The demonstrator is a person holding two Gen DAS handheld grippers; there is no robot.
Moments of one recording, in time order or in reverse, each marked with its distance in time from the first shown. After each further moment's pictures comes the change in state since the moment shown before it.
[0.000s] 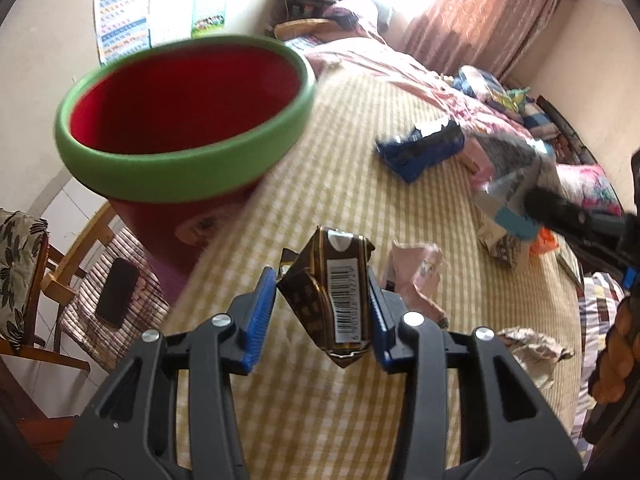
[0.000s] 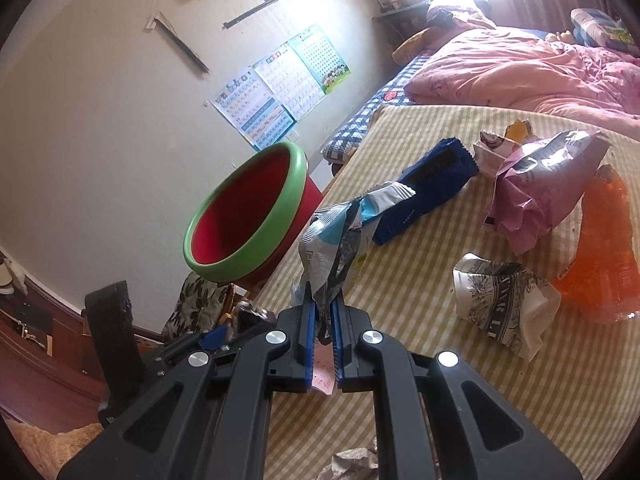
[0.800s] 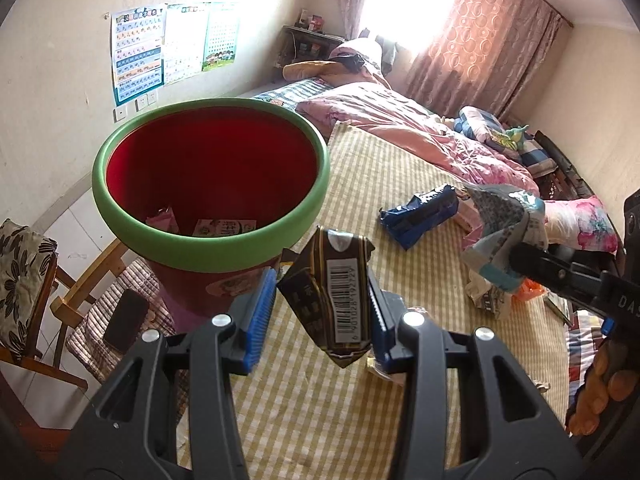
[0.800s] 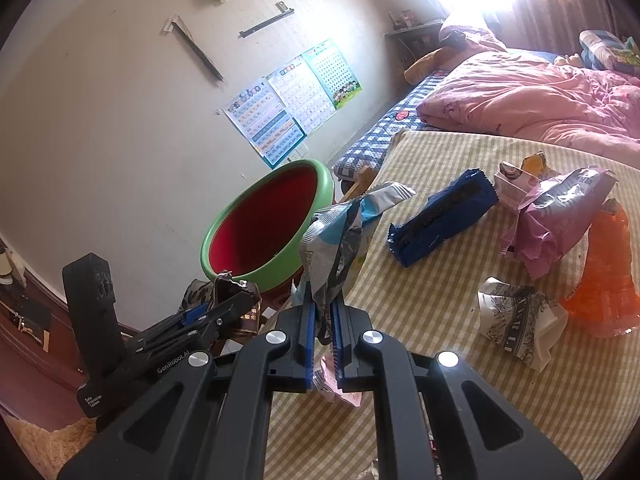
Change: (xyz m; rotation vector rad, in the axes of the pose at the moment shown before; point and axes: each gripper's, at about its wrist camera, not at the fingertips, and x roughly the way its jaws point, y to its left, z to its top) left arm -0.035 0.012 0.028 -0.027 -0.129 -0.003; right arm -0.002 0.028 0.005 -0.049 -0.048 0.004
